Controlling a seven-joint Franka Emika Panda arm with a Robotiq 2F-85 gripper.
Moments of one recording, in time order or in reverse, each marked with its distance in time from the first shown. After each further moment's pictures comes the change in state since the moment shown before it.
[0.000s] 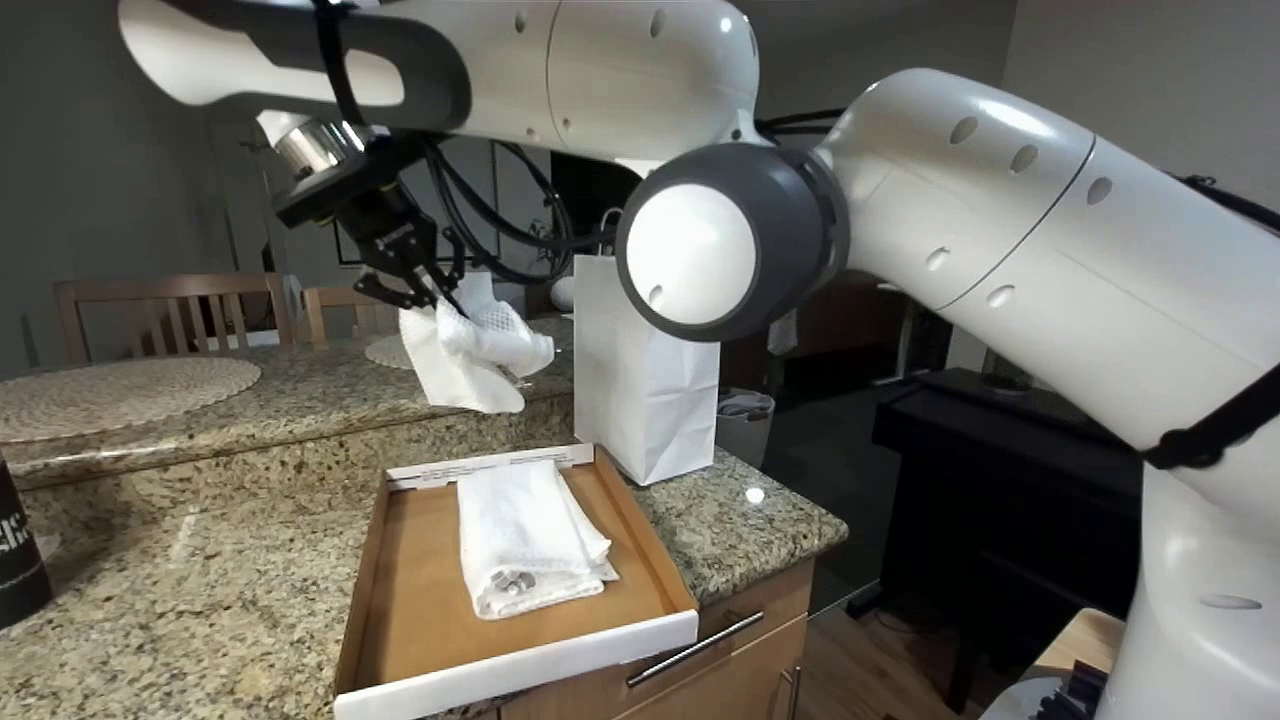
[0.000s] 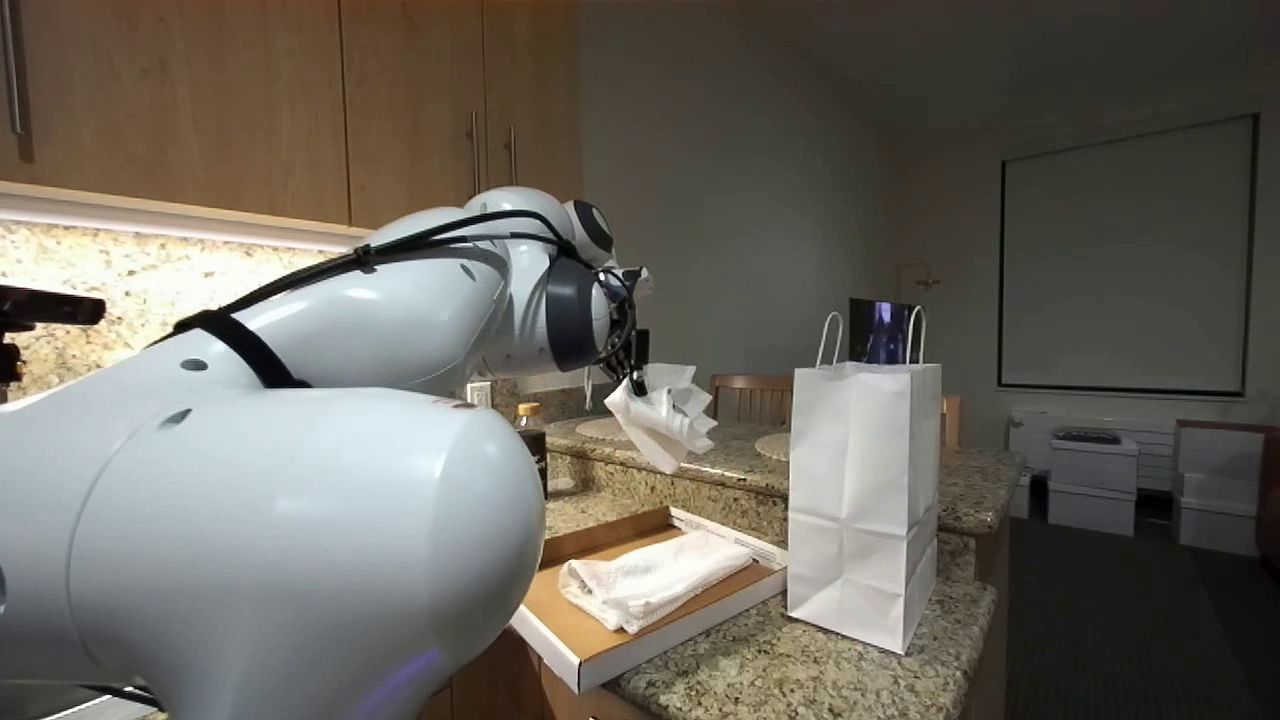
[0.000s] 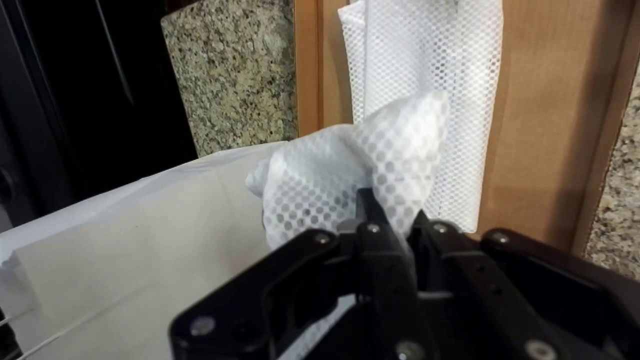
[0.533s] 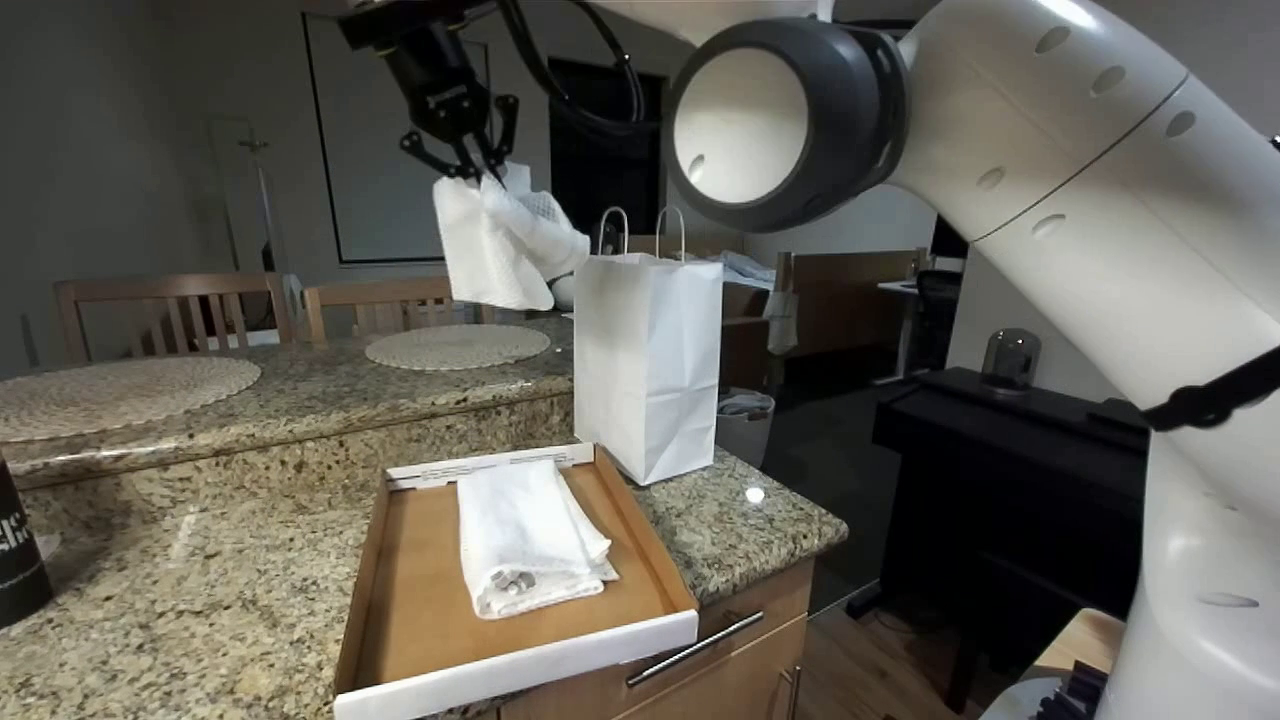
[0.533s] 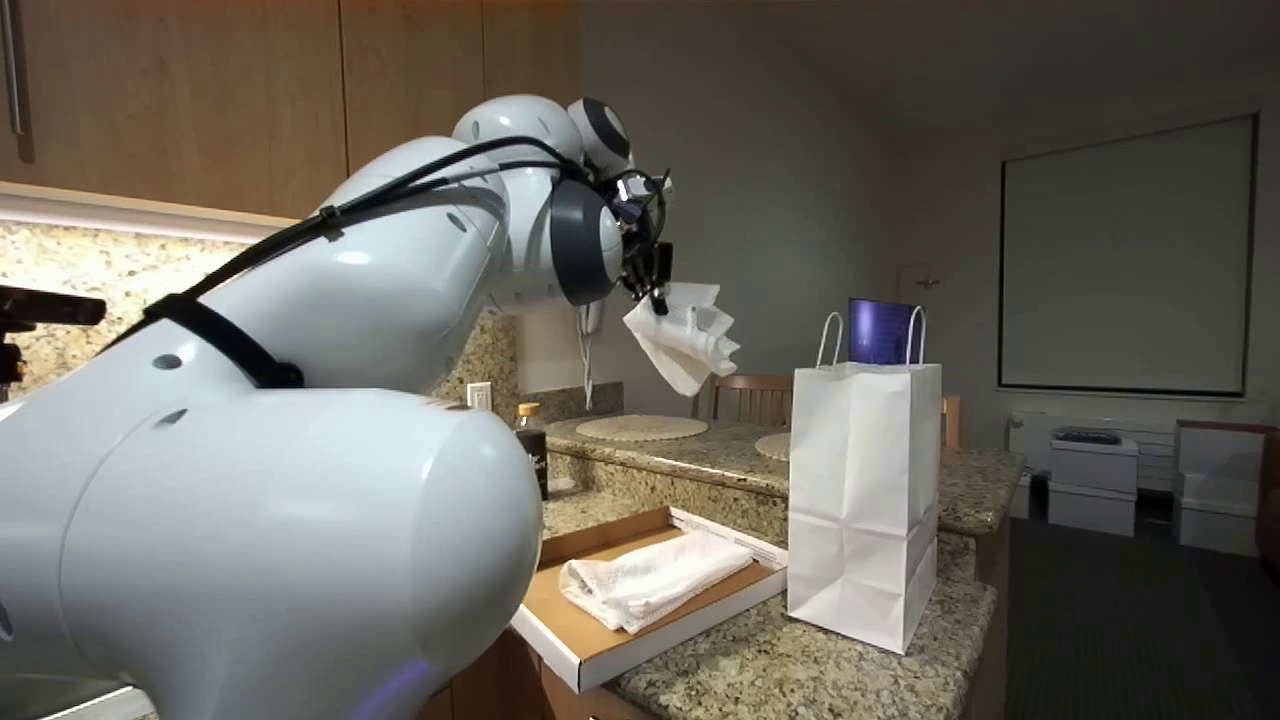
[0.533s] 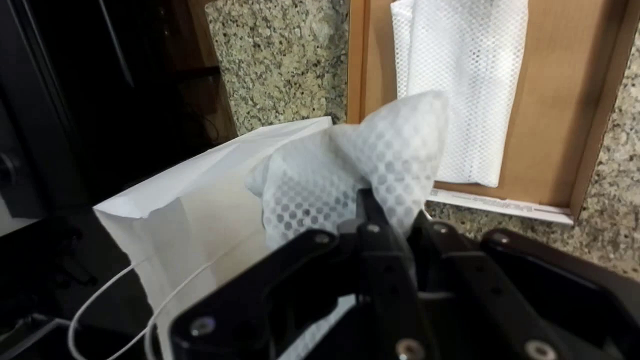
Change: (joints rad) arm -0.056 -0.203 -0.032 0.001 0.016 -0.073 -0.130
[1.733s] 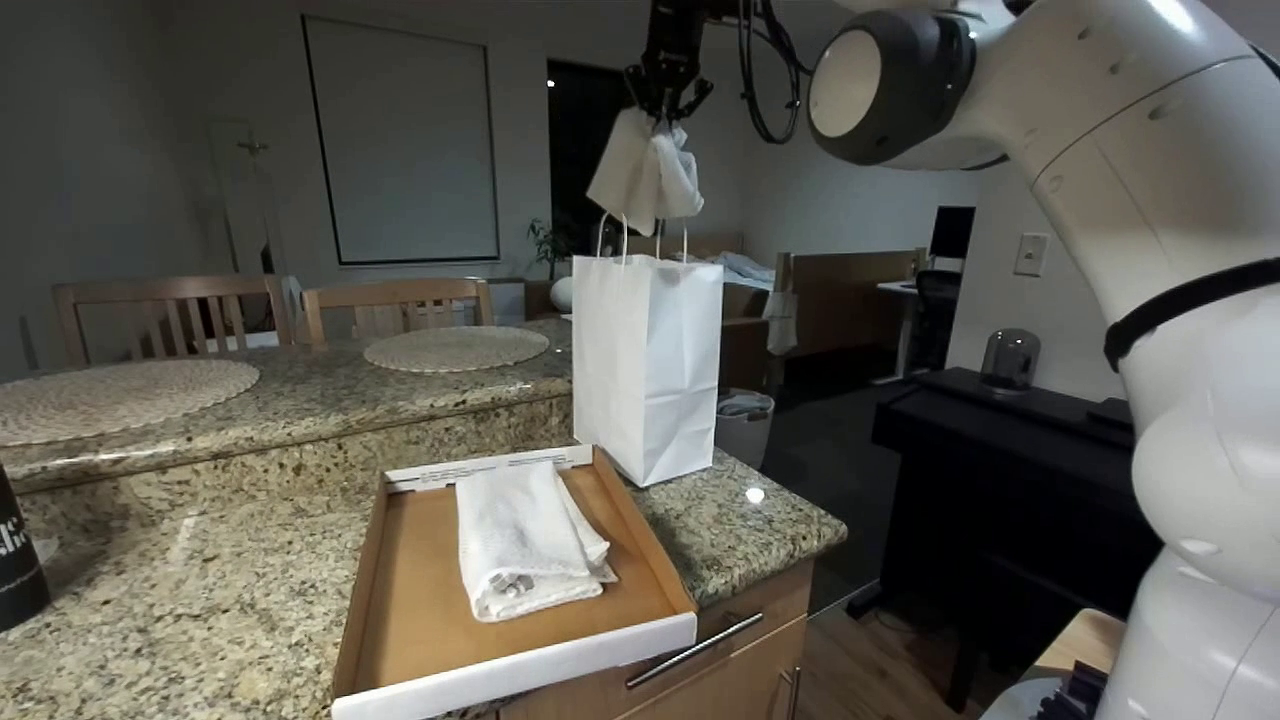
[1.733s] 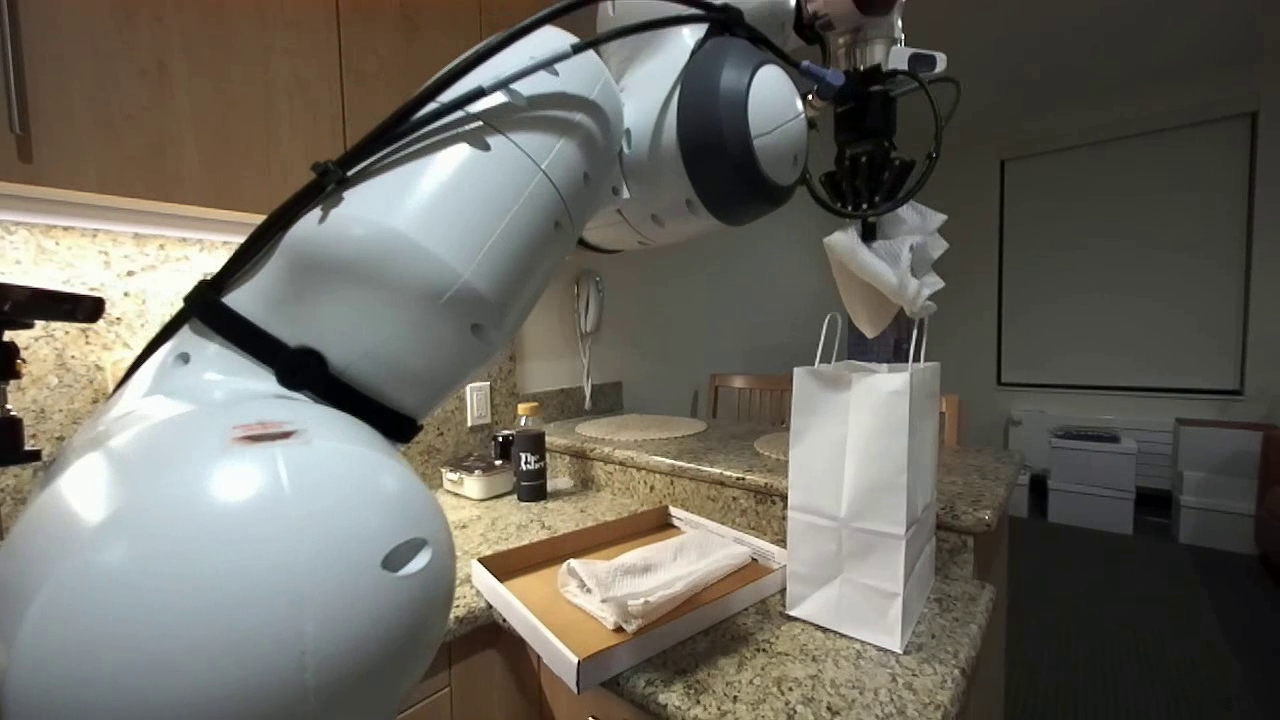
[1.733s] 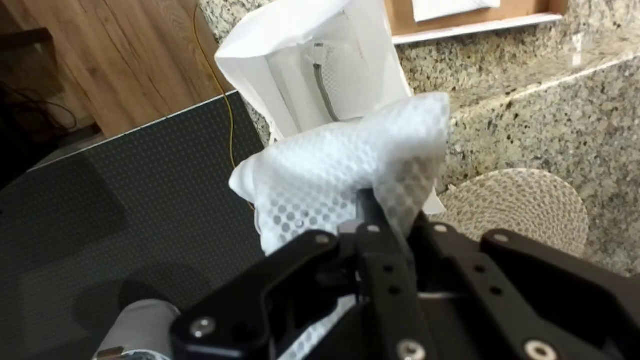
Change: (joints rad) arm -0.655 -0.149 0.078 -0.052 0.410 0.271 -0.261
